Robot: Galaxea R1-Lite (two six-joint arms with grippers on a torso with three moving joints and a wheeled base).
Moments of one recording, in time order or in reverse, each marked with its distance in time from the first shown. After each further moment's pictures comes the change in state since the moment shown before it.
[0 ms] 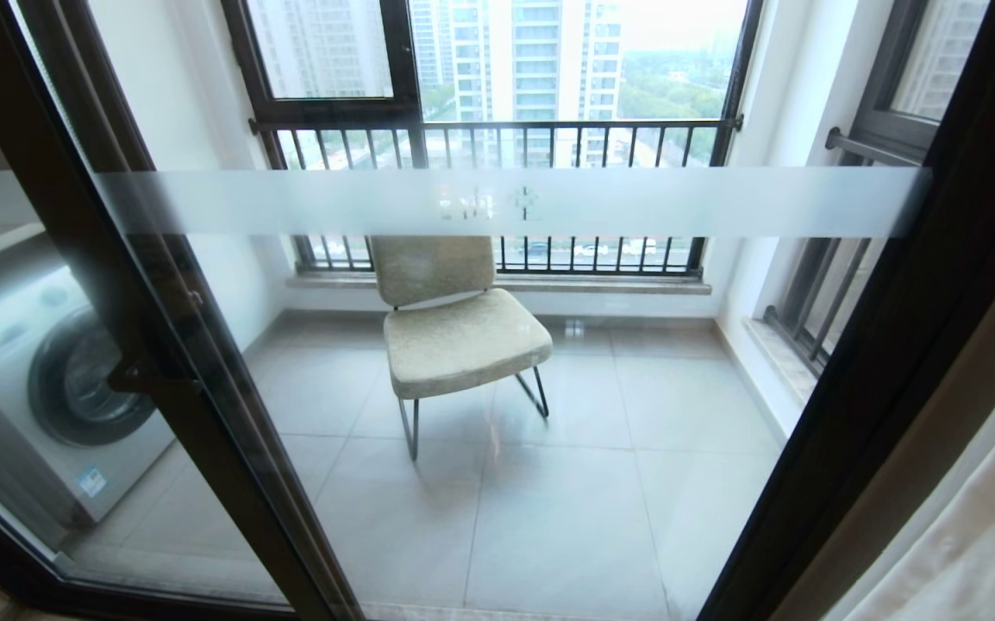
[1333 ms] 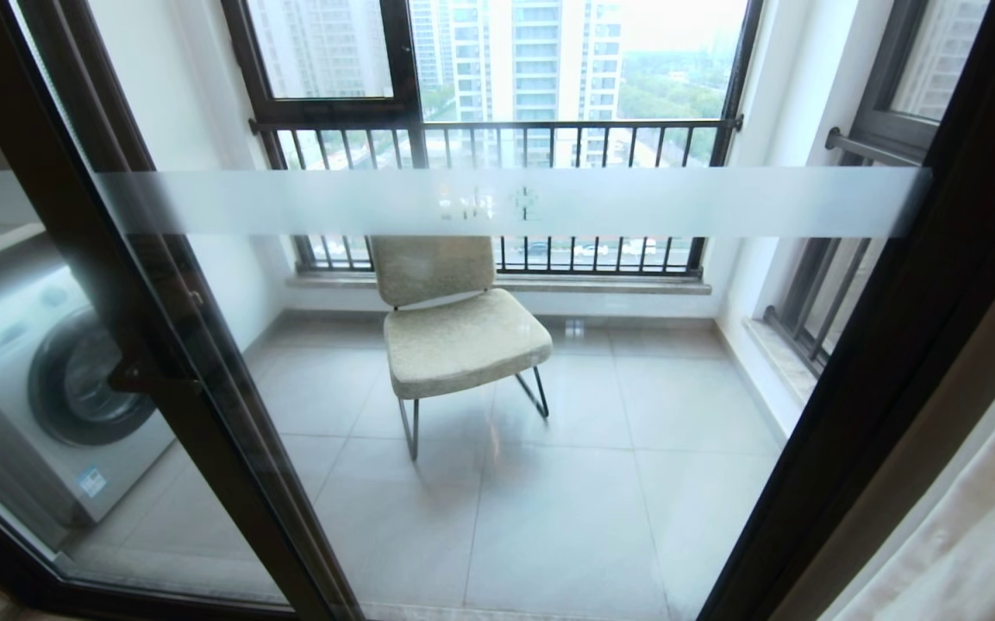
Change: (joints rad) left arm 0.000 0.000 0.000 0.000 0.000 0.000; right arm 0.001 -0.006 0.000 -0.001 0.001 0.049
